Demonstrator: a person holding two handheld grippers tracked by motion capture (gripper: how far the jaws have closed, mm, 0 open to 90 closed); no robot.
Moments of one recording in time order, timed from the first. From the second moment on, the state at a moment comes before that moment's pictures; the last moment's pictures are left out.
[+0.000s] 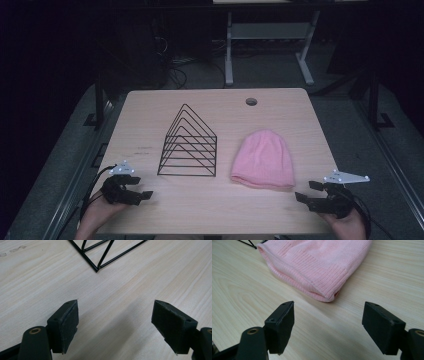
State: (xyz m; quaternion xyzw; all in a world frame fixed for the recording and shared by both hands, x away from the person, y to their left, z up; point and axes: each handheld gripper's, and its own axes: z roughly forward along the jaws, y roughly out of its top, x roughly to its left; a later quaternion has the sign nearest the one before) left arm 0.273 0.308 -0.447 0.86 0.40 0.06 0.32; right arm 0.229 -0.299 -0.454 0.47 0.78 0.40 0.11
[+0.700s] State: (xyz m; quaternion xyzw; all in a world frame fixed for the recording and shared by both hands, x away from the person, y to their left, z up) left arm 0.269 0.304 -0.440 0.86 0.38 0.08 0.33; right arm 0.248 -0.281 -0.423 0.44 0.80 0.40 0.11
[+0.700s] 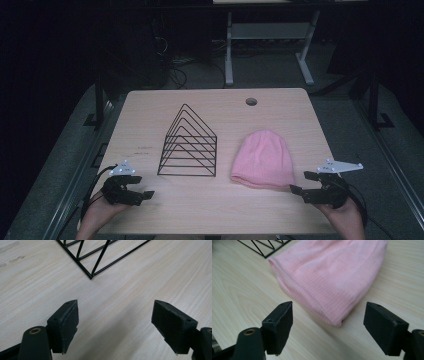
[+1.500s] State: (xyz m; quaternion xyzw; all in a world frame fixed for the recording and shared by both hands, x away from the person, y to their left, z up) left arm 0.271 0.312 -0.438 0.85 0.39 0.08 0.34; right arm 0.301 -0.269 -0.388 0.42 0.83 0.35 0.08
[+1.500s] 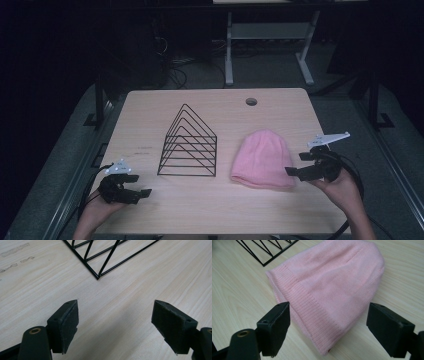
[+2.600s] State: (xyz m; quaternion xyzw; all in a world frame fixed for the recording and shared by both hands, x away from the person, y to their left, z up) left arm 0.269 0.309 -0.437 0.86 0.38 0.08 0.34; right arm 0.377 -0.257 -0.395 0.43 0.85 0.31 0.03
